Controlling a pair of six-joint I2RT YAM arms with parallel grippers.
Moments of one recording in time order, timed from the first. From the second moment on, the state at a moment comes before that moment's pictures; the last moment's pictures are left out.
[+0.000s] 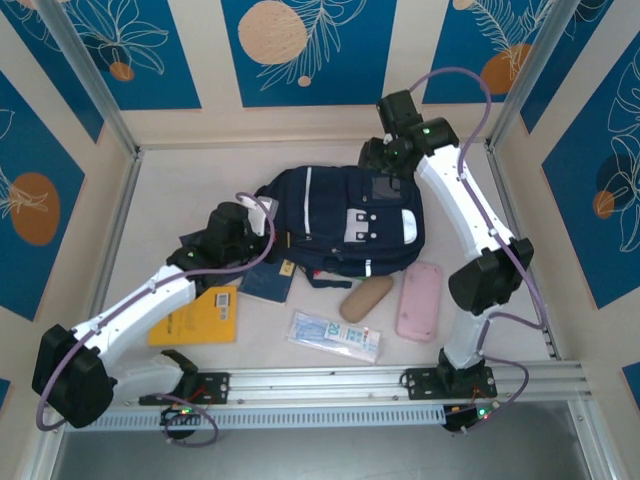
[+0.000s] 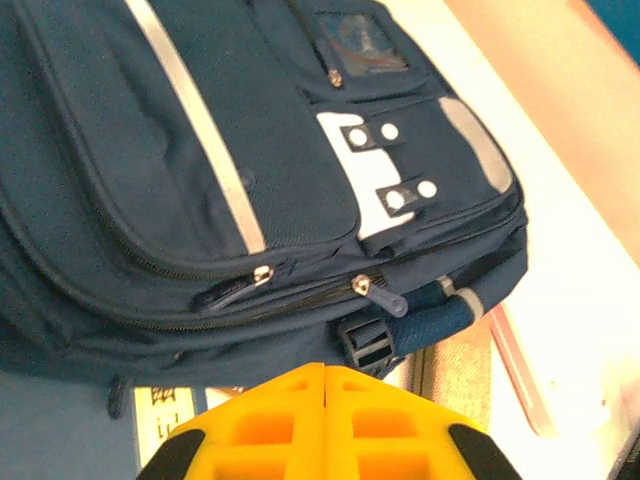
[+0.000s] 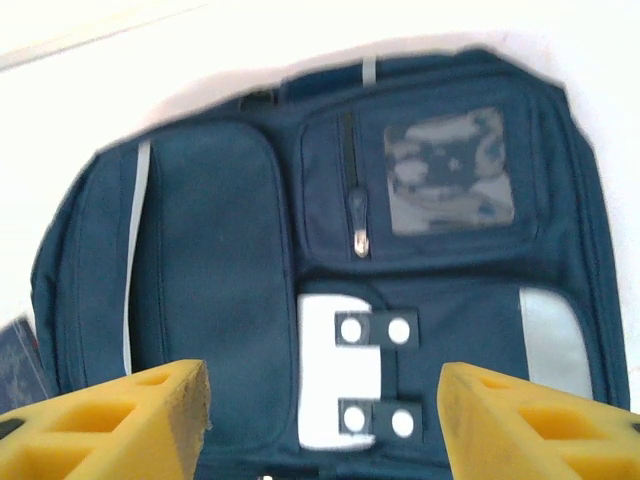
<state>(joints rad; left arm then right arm) -0.59 1.16 0.84 -0.25 0.19 -0.39 0.40 1.80 1.99 -1.20 0.08 0.55</state>
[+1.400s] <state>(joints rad) -0.59 1.09 0.77 -0.36 -0.04 -0.39 0.59 1.45 0.83 -0.44 -0.21 1.67</state>
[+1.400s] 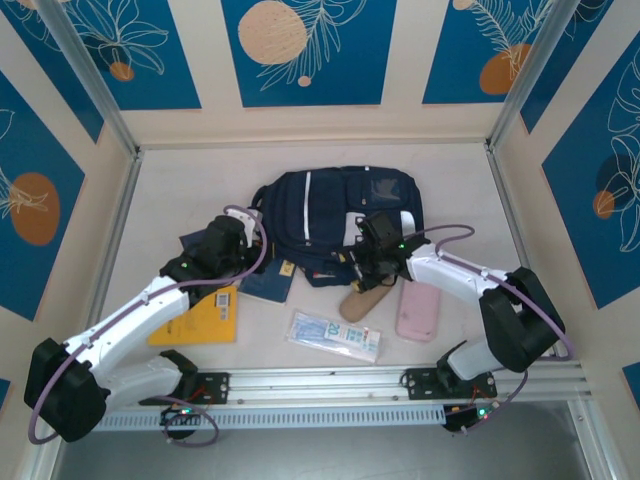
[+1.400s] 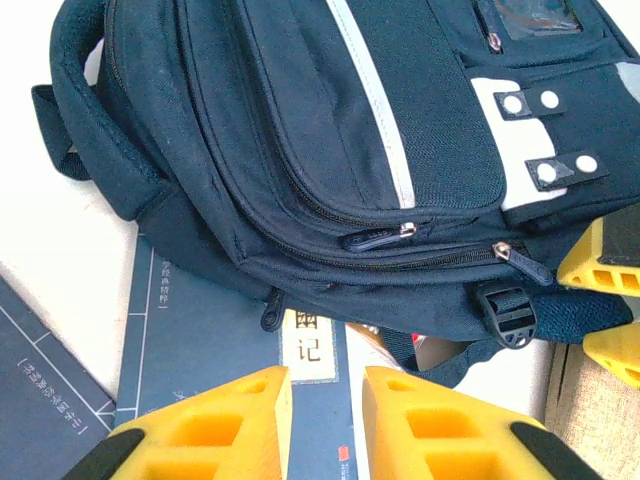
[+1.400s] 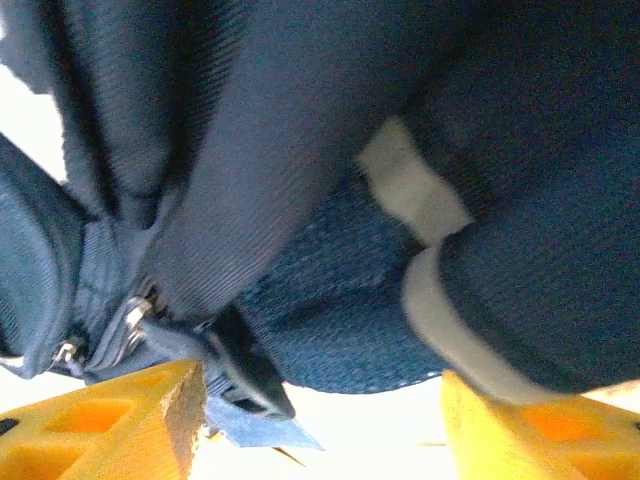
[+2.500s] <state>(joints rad) -0.59 1.34 0.86 -0.37 0.02 -0.35 0.39 1.42 0.88 -0.40 -0.26 1.54</state>
